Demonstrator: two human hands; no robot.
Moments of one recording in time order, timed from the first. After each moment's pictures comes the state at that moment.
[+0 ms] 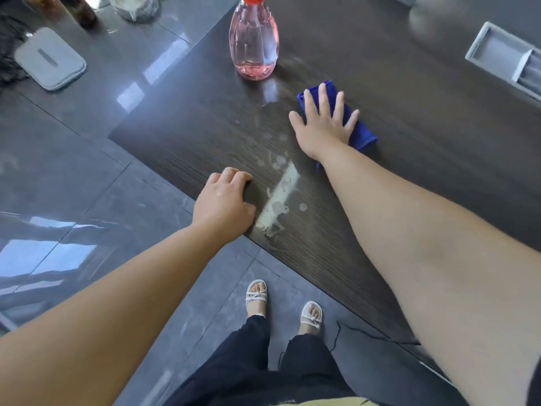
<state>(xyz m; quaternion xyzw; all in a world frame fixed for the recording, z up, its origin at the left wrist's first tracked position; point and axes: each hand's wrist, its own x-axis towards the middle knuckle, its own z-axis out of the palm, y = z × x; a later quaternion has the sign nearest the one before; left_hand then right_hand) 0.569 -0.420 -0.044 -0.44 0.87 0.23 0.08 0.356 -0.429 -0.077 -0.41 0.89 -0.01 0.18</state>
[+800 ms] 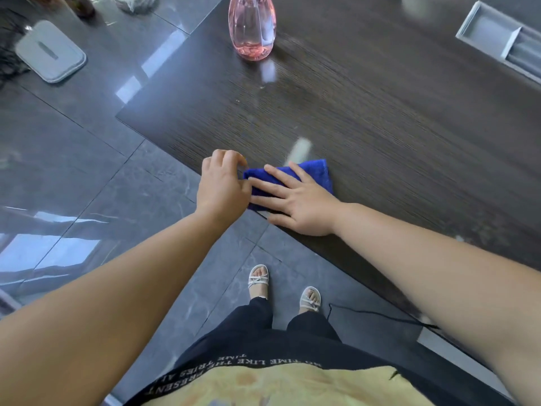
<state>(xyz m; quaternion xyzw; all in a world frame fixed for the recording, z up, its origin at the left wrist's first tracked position) 0.584 -0.394 -0.041 -0.49 0.82 0.28 -0.05 0.438 -0.301 -0.075 -0.78 0.60 0.05 0.19</state>
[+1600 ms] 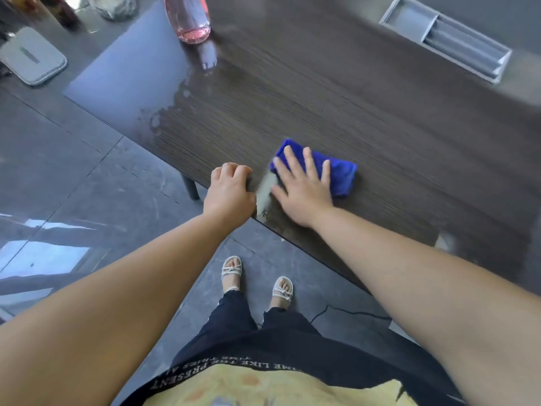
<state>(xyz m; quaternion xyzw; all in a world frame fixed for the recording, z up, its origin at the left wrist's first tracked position) 0.526 -0.259 -0.038 -0.46 0.84 0.28 0.05 0.393 -0.177 -0.070 -0.55 0.82 0.04 0.19</state>
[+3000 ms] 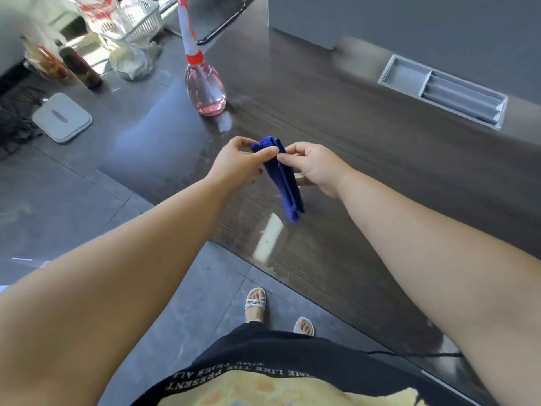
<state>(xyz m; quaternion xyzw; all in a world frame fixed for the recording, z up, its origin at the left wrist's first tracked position) 0.462 -0.373 0.045 -0.50 0.62 0.60 -0.09 0.329 -0.283 0.026 -0.31 0.67 -0.44 0.51</state>
